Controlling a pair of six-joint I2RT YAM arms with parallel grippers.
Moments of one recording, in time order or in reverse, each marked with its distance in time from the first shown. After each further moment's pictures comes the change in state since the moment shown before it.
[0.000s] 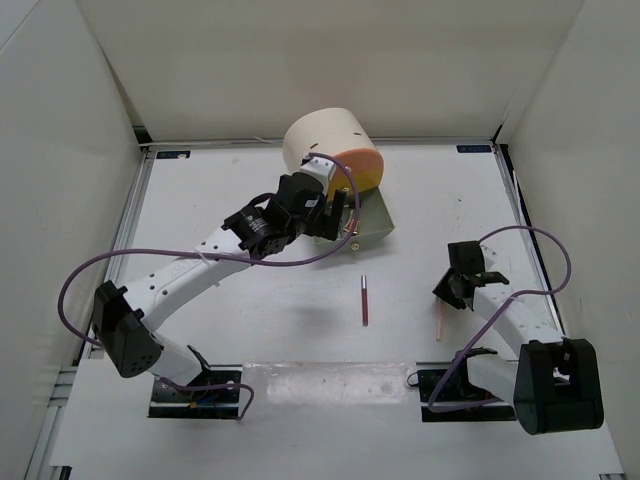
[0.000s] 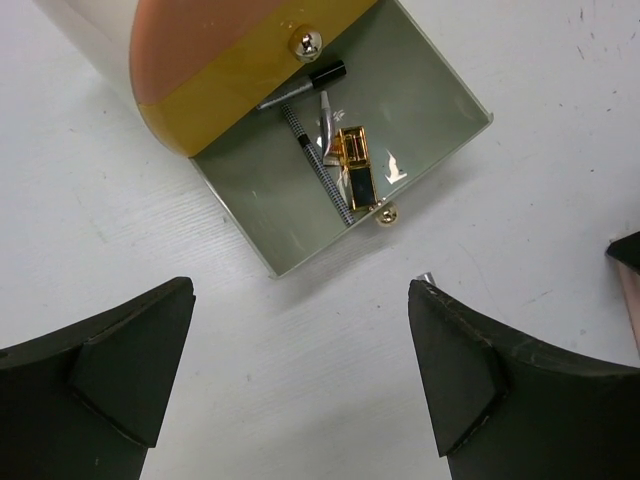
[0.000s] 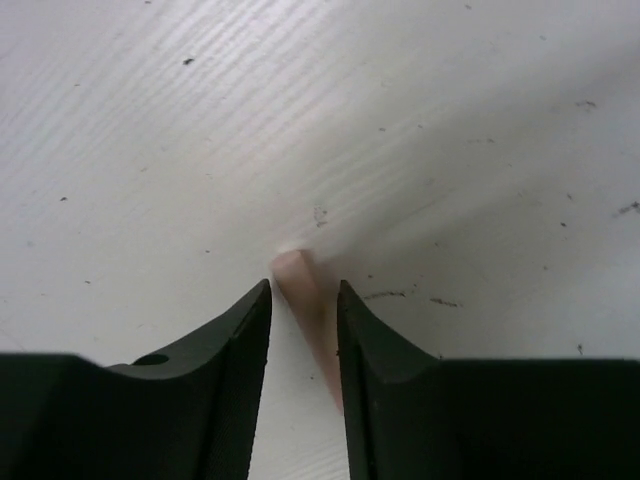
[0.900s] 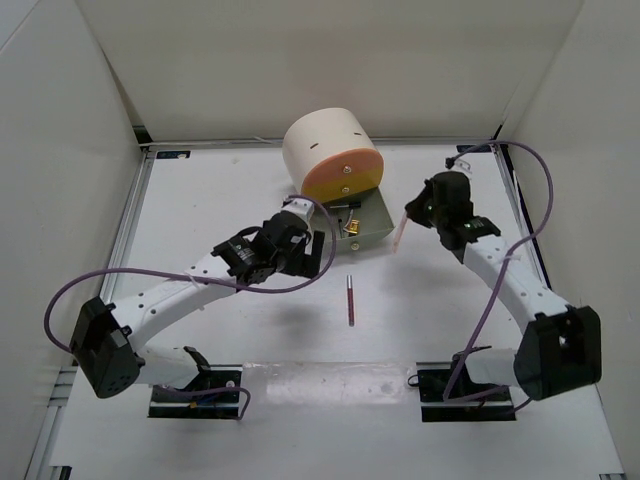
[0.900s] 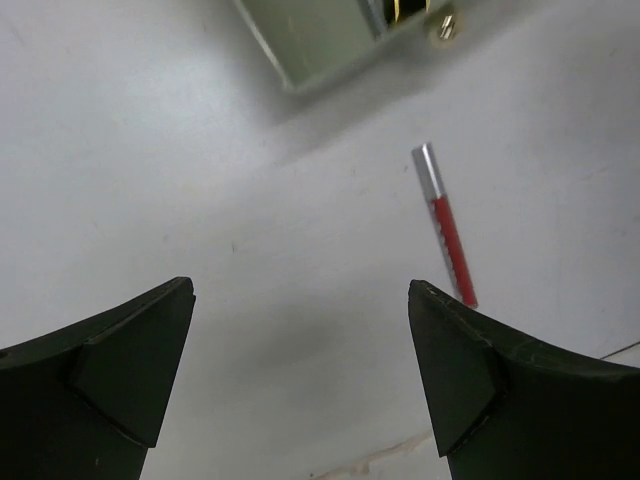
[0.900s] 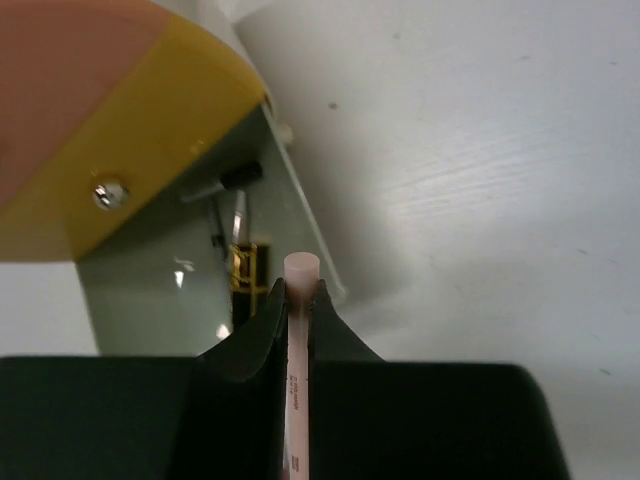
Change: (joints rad) left arm 0.001 -0.156 -0.314 -0.043 0.080 -0.166; right arm 0.168 0.159 0.476 0.221 -0.098 -0.103
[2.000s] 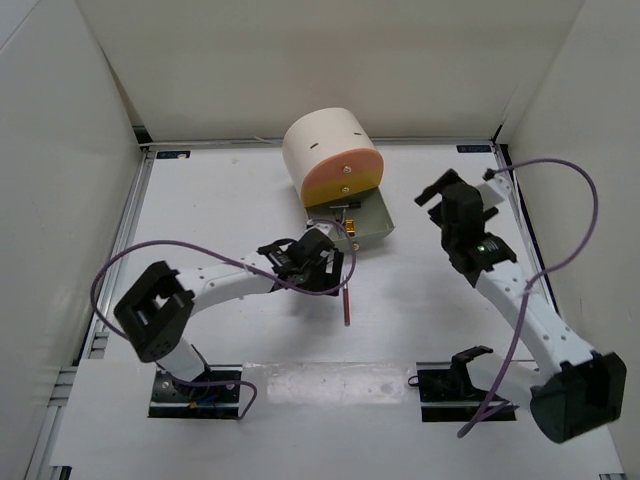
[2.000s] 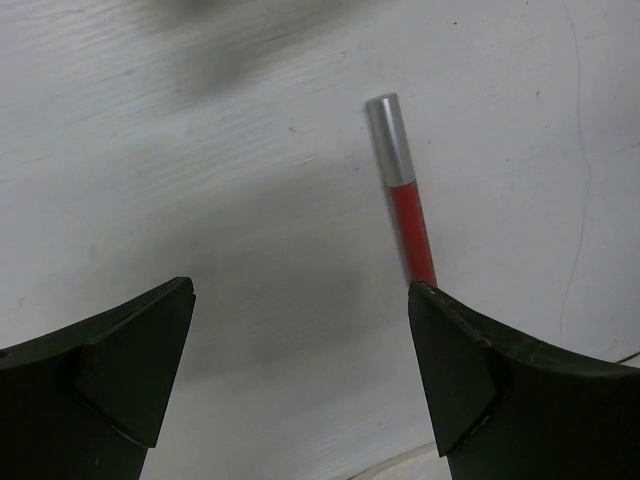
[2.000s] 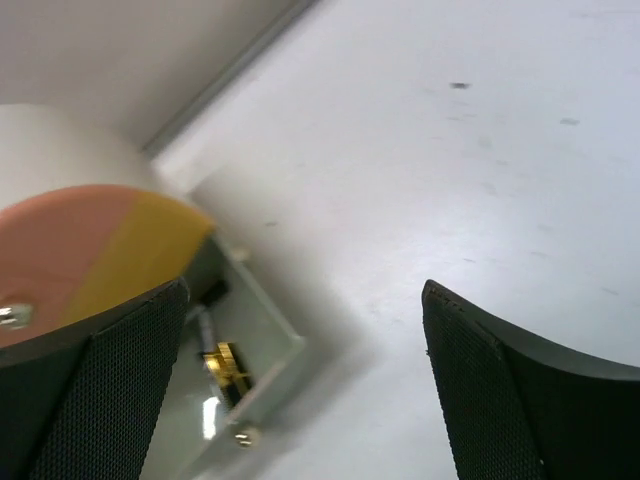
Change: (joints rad) left arm -0.042 0.242 -0.103 0.152 0.132 -0.171; right arm 0.097 -0.147 -0.023 0.026 0.430 0.215
